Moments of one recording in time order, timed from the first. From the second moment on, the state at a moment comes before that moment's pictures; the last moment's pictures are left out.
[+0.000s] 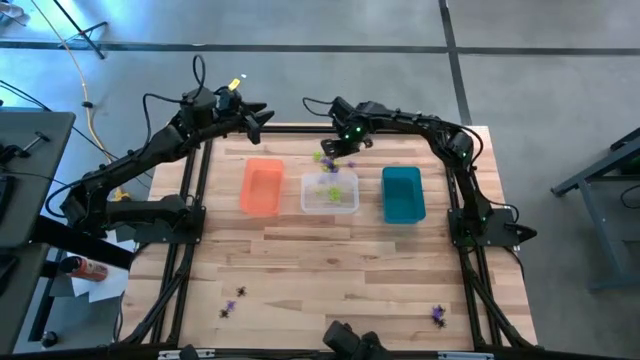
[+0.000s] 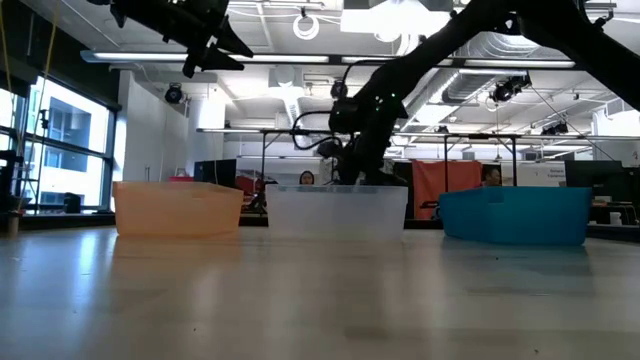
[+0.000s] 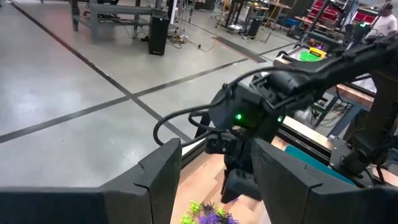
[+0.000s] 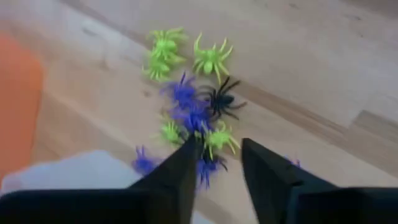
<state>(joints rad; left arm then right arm) 0.74 1.03 0.90 -0.09 0.14 -0.21 -0.60 2.17 1.71 -0.78 -0.26 0.59</state>
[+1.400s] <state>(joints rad) 0.74 1.03 0.90 -0.09 0.15 -0.21 -0.60 2.18 1.65 -0.70 -0.14 0.70</state>
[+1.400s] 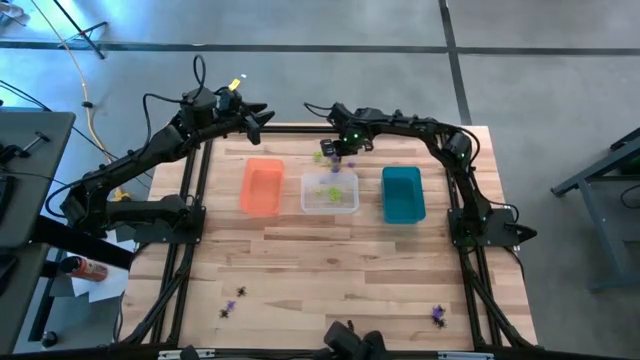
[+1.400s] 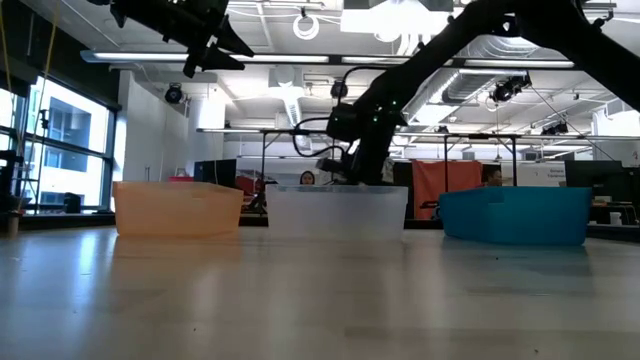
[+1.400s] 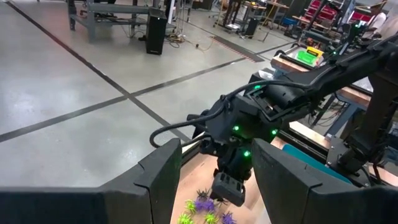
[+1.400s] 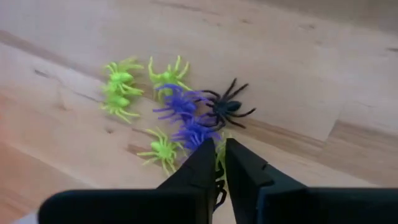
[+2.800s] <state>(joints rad) 0.74 1.03 0.90 -0.16 0.15 -0.23 -0.55 2.15 1.70 -0.54 -0.29 0.70</state>
